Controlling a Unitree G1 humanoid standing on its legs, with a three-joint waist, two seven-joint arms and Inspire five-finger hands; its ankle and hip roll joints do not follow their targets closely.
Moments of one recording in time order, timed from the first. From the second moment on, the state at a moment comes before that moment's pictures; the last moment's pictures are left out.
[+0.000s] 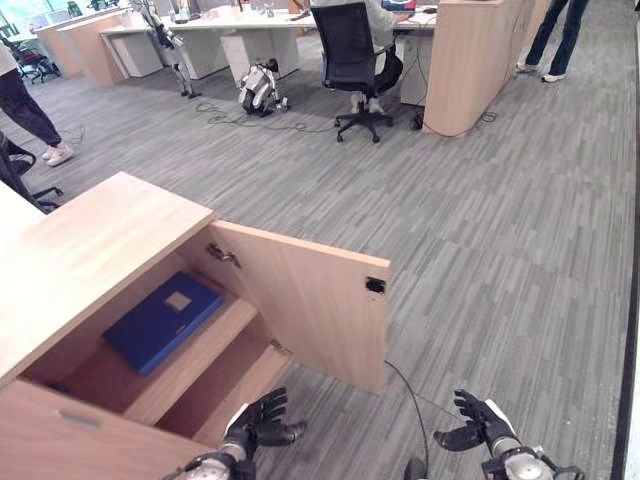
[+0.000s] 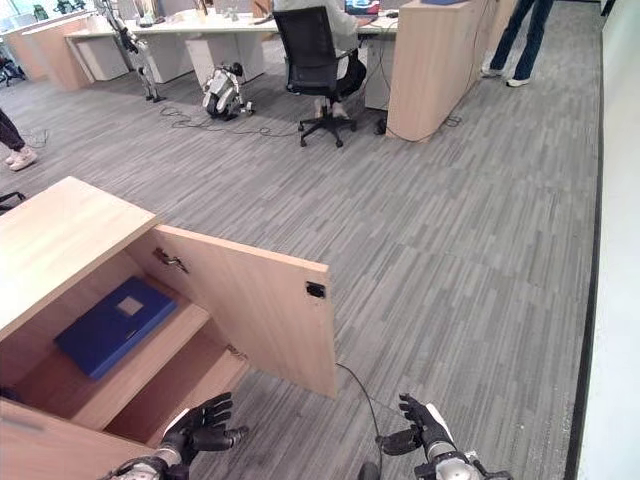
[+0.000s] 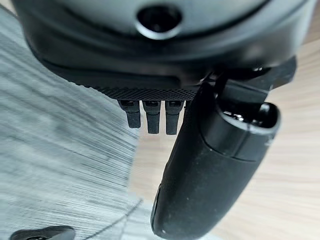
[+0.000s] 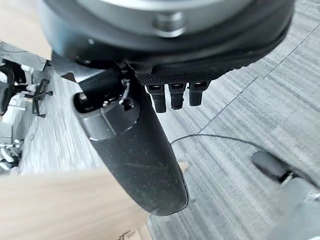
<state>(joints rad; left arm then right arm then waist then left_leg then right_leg) 0.14 0.29 -0.18 0.79 -0.31 -0.11 -0.13 0.10 -0.41 0.18 0.72 0.07 -0.06 0.01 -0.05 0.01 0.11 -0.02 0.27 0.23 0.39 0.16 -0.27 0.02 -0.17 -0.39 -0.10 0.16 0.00</state>
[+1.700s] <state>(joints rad) 0.16 0.34 -0.11 1.10 -0.10 -0.11 -0.04 -0.42 -0.36 0.36 0.67 0.29 -0.06 -0.07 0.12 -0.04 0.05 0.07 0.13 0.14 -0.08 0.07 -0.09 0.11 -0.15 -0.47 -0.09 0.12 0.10</state>
